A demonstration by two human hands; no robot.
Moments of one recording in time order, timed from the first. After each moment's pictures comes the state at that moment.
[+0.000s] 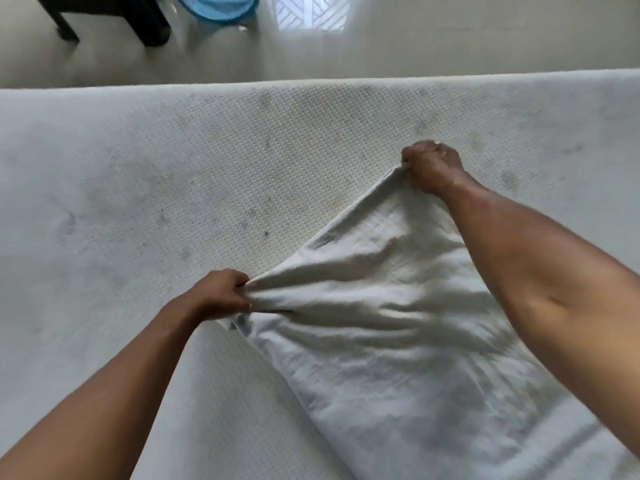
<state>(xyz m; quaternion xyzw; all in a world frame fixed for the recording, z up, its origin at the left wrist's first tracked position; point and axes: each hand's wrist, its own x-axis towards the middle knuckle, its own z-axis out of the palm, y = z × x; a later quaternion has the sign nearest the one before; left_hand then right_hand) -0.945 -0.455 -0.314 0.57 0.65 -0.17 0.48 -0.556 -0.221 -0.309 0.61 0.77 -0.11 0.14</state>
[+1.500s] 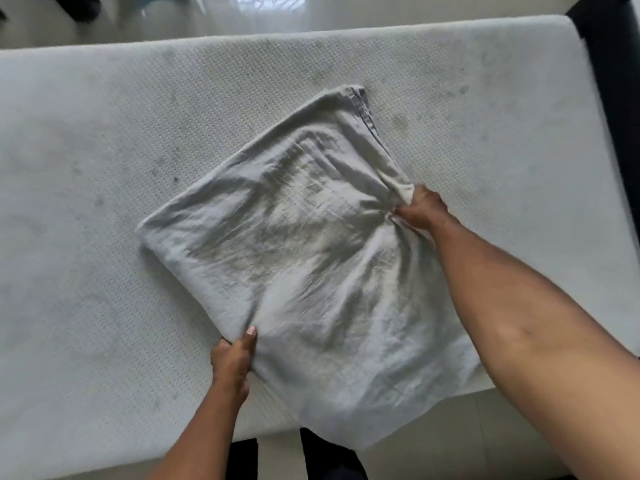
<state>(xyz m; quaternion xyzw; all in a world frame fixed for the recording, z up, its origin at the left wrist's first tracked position) -0.687 -0.699 -0.309 -0.06 0.79 0.32 0.53 -0.335 -0.415 -0.310 0.78 0.52 -0.33 0.10</state>
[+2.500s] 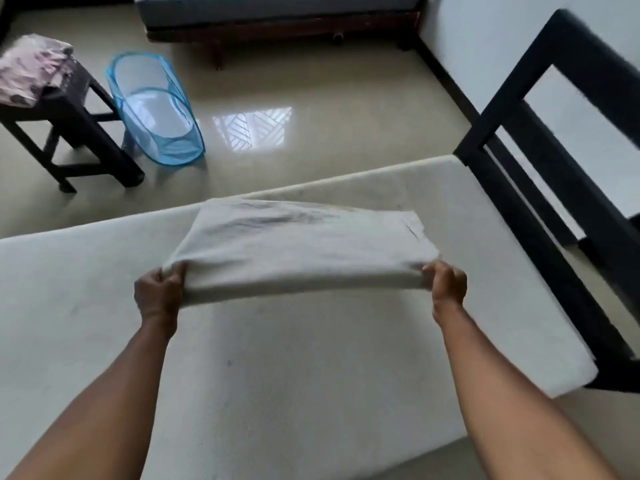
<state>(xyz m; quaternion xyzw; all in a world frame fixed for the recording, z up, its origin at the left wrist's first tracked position) -0.823 -0.470 -0.081 0.32 0.81 0.39 0.30 -0.346 -0.498 -0.069 0.82 0.16 -0.33 -0.45</state>
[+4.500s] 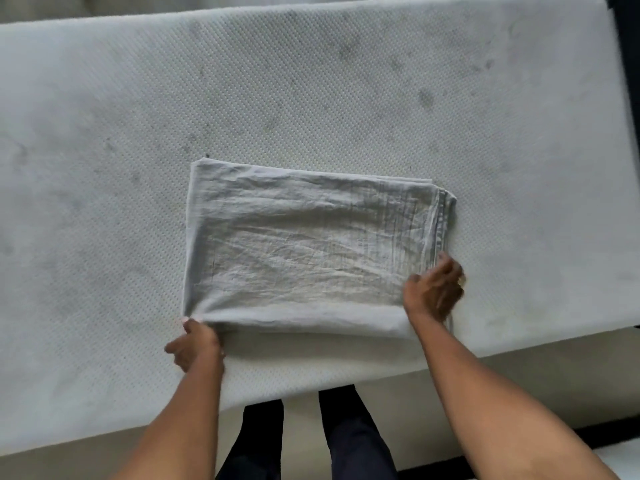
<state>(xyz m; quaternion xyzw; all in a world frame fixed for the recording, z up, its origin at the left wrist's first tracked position) -0.809 -0.717 -0.309 -0.18 0.92 0.18 0.31 -0.430 -0.645 -0.294 0.90 0.41 -0.13 -0.04</state>
